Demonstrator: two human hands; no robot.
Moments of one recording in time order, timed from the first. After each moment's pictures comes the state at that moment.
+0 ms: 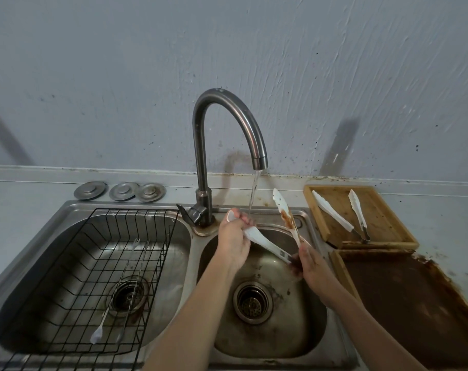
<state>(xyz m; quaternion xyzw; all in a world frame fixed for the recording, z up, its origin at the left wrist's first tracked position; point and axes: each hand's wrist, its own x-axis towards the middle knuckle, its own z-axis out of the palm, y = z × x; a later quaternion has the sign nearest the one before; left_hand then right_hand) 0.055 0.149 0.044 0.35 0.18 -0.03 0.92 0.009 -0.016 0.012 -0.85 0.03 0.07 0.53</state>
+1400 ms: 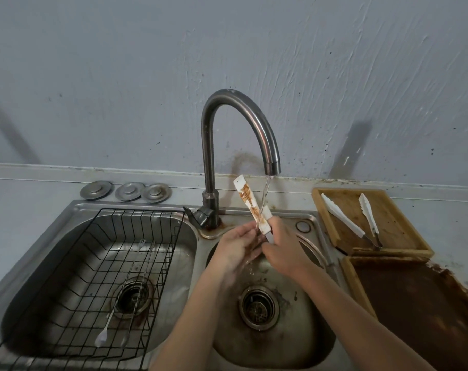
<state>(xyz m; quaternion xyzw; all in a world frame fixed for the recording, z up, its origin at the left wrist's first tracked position) 0.041 0.177 0.030 0.50 0.10 -0.14 0.85 0.045 0.057 0.054 -0.91 -0.09 0.04 0.40</state>
